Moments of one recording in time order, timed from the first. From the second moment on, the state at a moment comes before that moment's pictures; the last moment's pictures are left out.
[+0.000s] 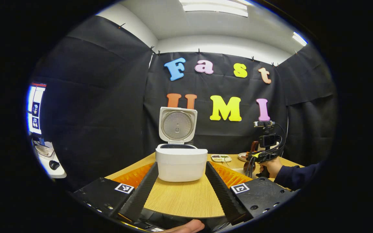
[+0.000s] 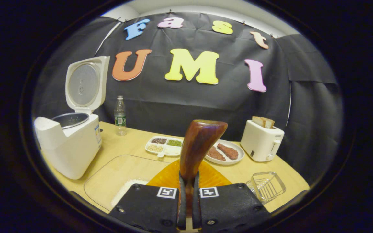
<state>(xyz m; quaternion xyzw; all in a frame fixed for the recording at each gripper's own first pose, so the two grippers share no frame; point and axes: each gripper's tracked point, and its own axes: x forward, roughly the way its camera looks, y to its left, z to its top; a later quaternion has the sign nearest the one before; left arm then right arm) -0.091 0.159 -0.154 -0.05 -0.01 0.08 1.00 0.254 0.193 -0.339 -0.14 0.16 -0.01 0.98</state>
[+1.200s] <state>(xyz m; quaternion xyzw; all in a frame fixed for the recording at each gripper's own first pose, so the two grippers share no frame) -0.087 0.168 -0.168 -0.02 0.03 0.09 1.00 0.225 0.222 -0.327 0.25 0.22 0.07 0.94</state>
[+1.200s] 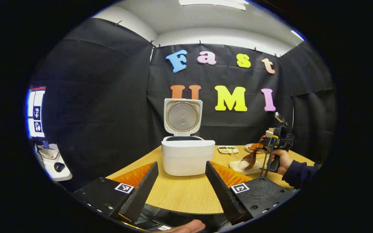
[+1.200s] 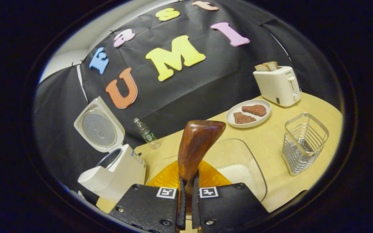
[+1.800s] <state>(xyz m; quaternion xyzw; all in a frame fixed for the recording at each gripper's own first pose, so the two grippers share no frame) -0.083 0.160 -0.165 -0.01 0.03 0.09 1.00 0.225 0.143 -0.272 0.53 0.16 0.04 0.83</state>
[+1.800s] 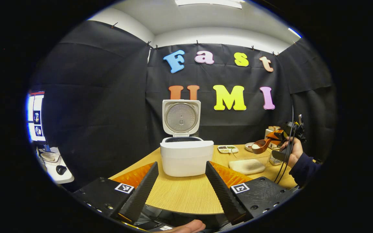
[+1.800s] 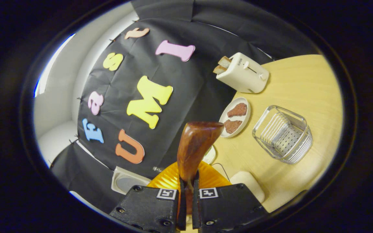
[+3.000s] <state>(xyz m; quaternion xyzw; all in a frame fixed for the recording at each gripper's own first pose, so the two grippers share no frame) -0.106 0.196 -0.141 -0.01 0.03 0.11 0.99 0.279 0.265 -0.173 0.66 0.19 0.13 0.72</state>
